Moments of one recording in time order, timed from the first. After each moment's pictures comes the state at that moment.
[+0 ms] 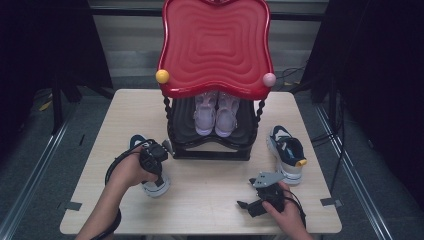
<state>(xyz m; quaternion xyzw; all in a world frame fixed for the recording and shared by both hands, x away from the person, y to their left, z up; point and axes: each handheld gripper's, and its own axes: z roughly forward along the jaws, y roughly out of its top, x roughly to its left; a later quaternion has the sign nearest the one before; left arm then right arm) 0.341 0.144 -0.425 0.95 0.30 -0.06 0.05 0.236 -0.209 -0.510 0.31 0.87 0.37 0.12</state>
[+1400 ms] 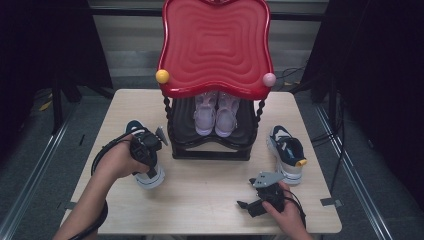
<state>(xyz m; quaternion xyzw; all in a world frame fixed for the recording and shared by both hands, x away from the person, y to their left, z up) 0.340 0.153 -0.363 0.96 0.29 -0.05 0.05 0.236 -0.209 -0.510 0.31 0.87 0.37 0.12</state>
